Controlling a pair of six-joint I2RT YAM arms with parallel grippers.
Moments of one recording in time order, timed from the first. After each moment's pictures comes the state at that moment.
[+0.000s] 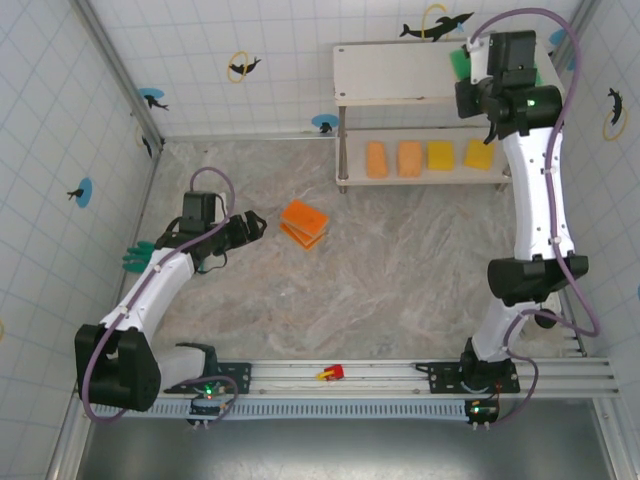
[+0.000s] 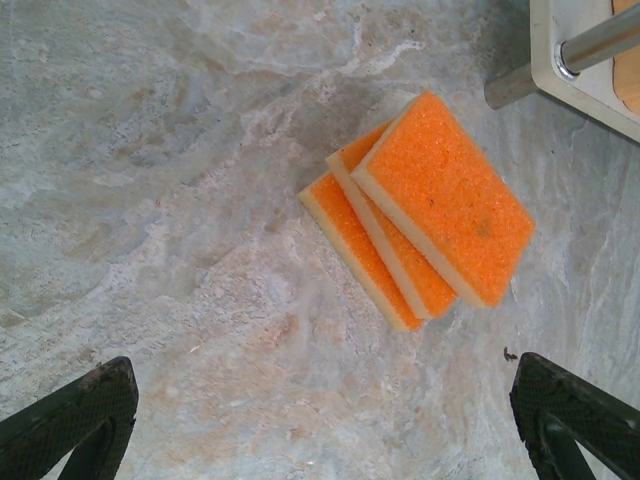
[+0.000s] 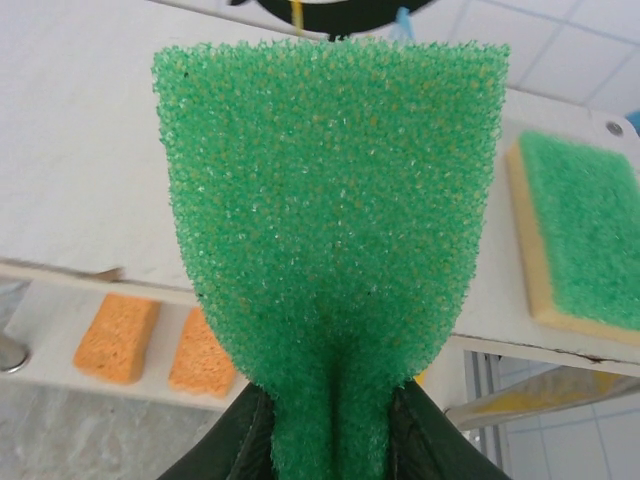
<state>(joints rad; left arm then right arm) -0.17 1.20 0.82 -0.47 0.31 -0.47 0.13 1.84 2.36 -1.09 0.13 -0.16</state>
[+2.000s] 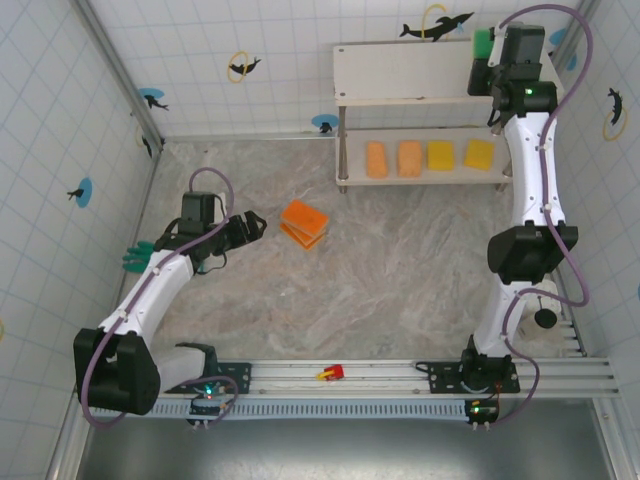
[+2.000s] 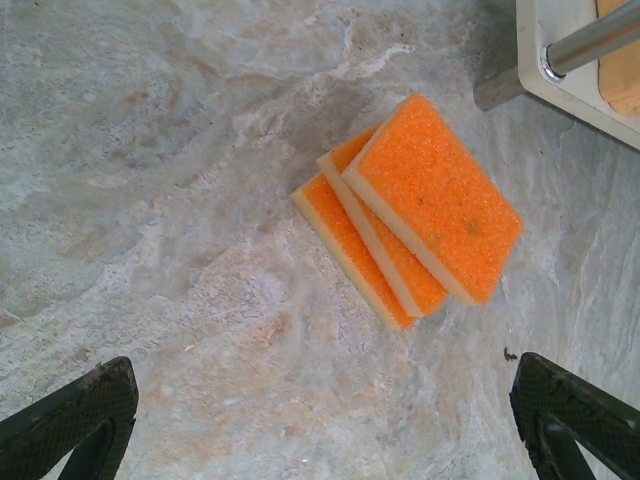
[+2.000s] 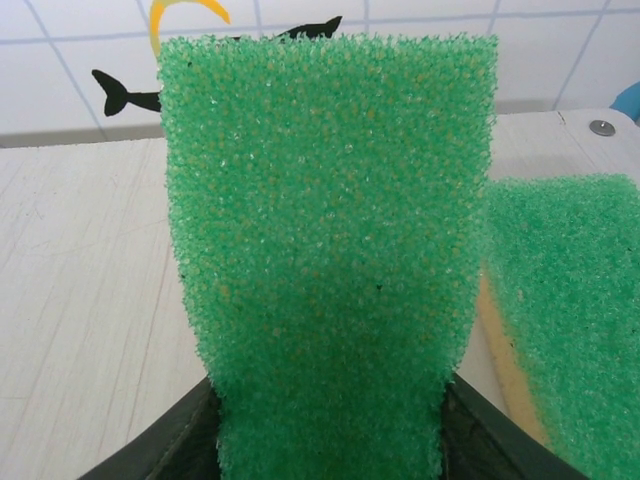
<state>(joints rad) -0.17 1.19 0.81 -0.47 0.32 -0.47 0.01 2.01 2.38 -0.81 0.04 0.01</state>
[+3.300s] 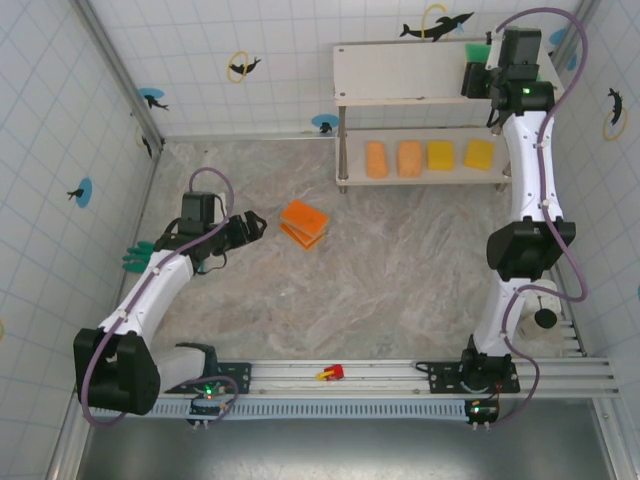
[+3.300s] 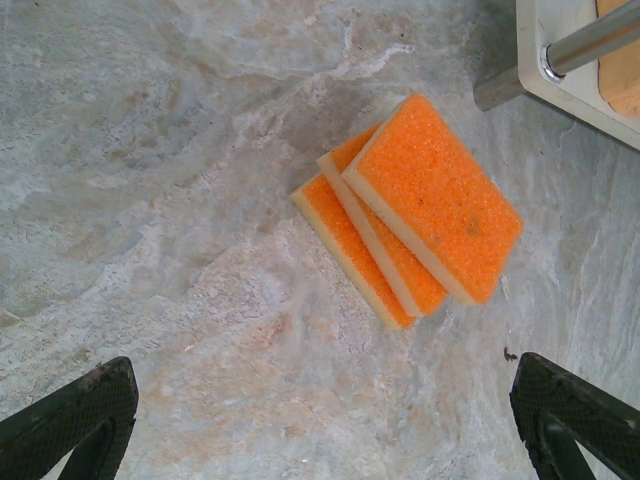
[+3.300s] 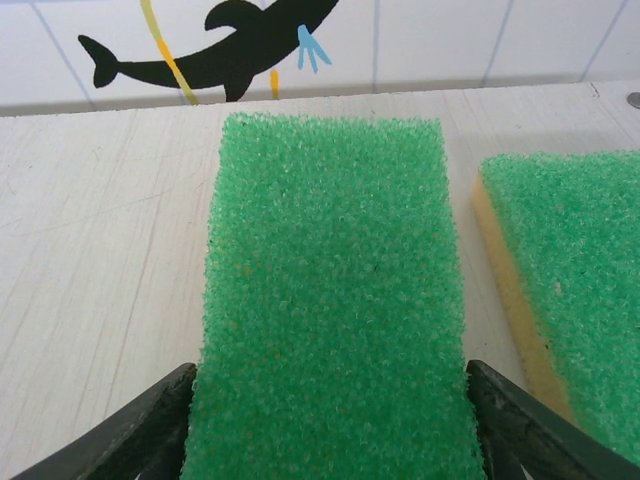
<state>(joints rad) -0.17 1.19 0.81 -0.47 0.32 -0.47 0.01 2.04 2.39 -0.83 0.02 0.01</state>
